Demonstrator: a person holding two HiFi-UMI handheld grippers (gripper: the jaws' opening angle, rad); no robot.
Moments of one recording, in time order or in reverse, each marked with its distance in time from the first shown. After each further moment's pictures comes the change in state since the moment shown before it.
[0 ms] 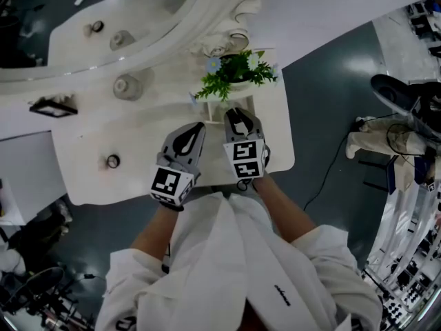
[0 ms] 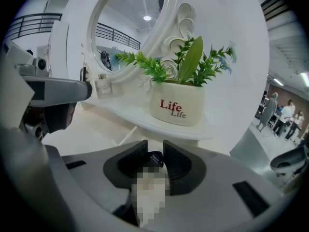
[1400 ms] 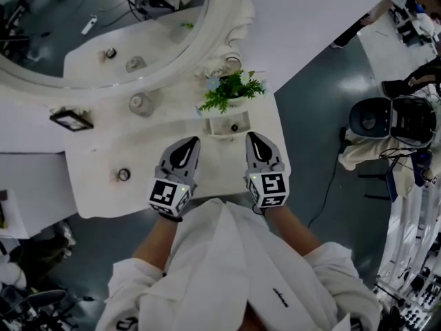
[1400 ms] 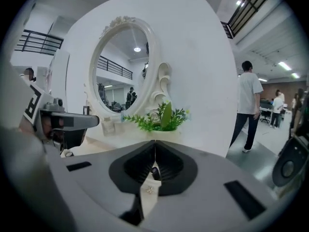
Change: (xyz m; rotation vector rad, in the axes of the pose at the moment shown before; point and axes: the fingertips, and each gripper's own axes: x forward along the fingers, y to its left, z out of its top) left arm -0.046 -0.007 0.048 0.061 -0.087 0.000; right arm -0.120 -0.019 0.051 0.125 -0.330 -0.050
